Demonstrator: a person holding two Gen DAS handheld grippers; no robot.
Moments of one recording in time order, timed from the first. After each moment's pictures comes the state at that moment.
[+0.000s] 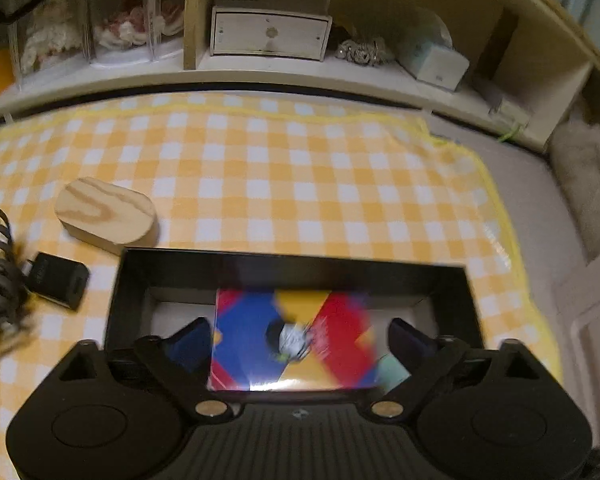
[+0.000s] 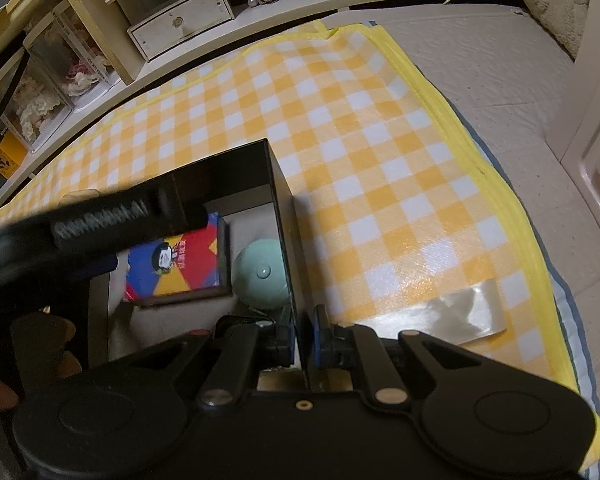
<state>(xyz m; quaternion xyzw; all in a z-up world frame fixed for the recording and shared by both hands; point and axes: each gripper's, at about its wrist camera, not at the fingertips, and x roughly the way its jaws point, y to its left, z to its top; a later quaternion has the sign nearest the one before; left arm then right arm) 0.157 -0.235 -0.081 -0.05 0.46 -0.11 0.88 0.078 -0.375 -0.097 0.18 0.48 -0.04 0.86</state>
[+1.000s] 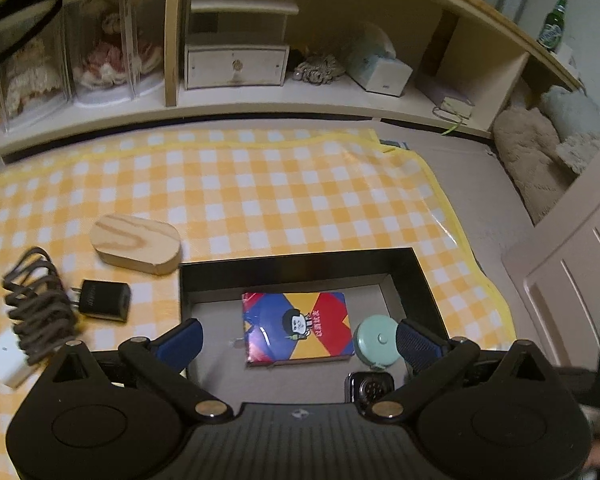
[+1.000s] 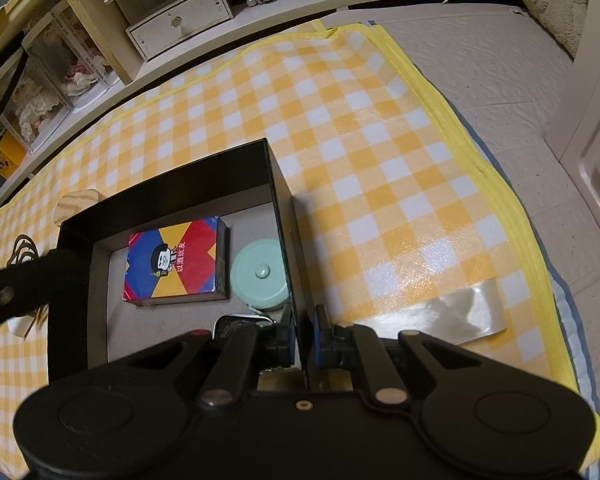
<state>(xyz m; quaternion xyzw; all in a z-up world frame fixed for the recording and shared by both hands) 0.112 -0.197 -0.023 0.01 0.44 -0.18 0.88 0.078 -0.376 -0.097 0.18 0.48 -0.04 0.86</state>
